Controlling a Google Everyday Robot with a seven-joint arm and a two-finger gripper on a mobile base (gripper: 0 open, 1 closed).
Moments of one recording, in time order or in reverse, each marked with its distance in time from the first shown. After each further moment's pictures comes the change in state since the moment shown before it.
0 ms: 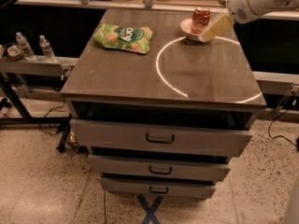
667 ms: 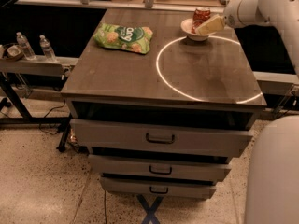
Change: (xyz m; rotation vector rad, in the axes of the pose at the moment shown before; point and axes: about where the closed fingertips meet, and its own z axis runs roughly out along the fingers) arm 0.032 -0.067 0.081 0.149 -0.107 0.194
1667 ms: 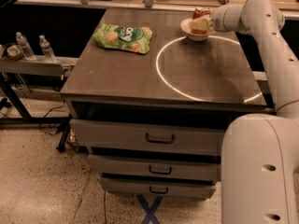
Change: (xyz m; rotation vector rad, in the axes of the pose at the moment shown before) arm 0.002 -0.002 0.067 -0.012 -0.115 0.186
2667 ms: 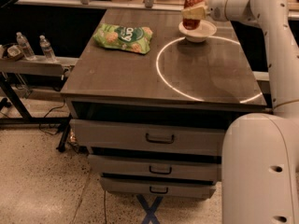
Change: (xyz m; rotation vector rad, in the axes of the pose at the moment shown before) arm -0.065 0.049 -0.024 -0.189 -0.160 -0.097
